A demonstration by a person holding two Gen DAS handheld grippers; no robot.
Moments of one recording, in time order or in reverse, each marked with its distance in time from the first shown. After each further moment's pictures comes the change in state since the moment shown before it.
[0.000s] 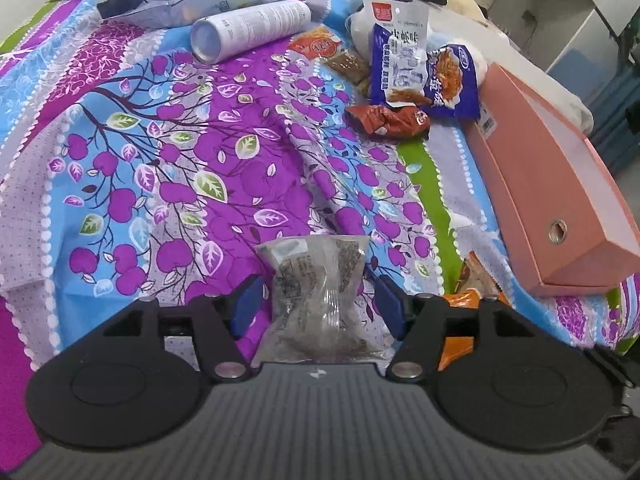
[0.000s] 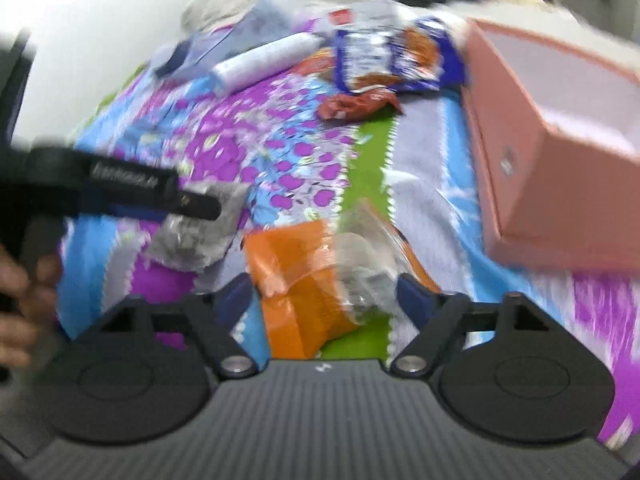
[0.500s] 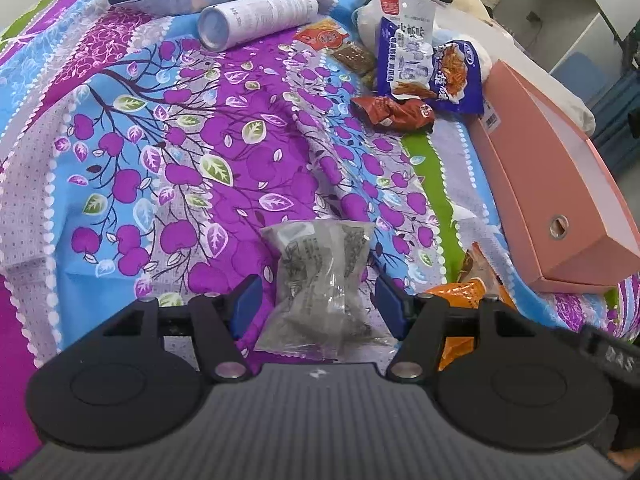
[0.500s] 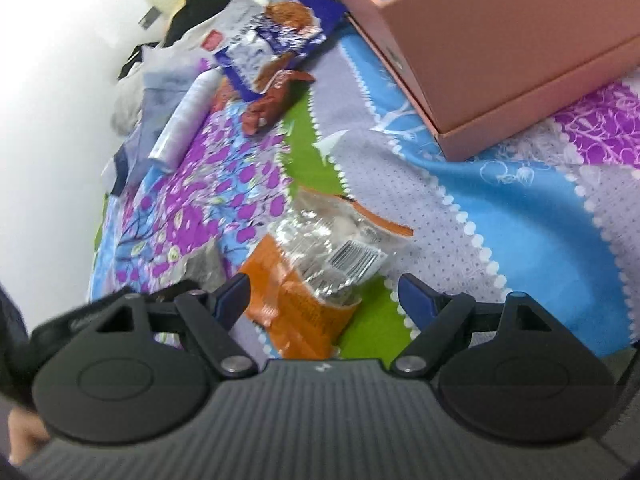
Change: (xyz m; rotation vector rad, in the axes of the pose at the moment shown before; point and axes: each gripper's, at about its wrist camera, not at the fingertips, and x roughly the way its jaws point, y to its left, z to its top) left arm 0.000 0.004 -0.006 -0.017 0.013 -0.004; right arm 0.016 -0.056 -0.013 0.575 0.033 0.103
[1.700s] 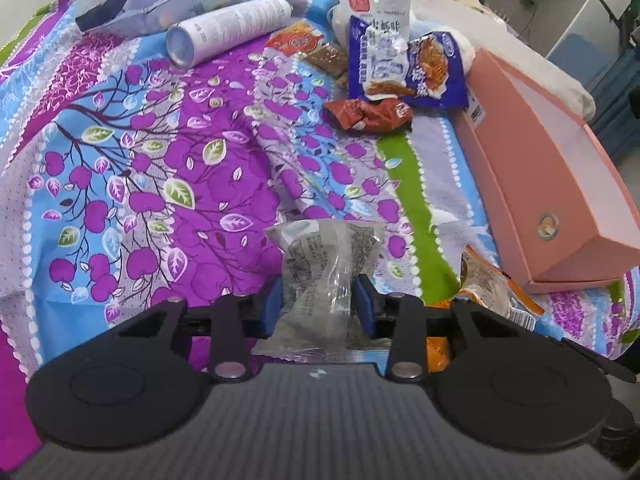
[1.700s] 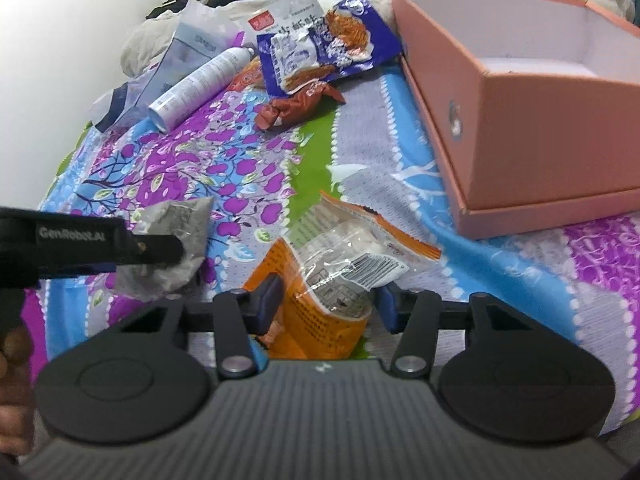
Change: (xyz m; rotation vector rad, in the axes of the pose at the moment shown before) left arm 0.004 -0.037 0.014 0.058 0.010 0.024; right arm 0.006 0.030 0.000 -0.382 -0.068 -0.143
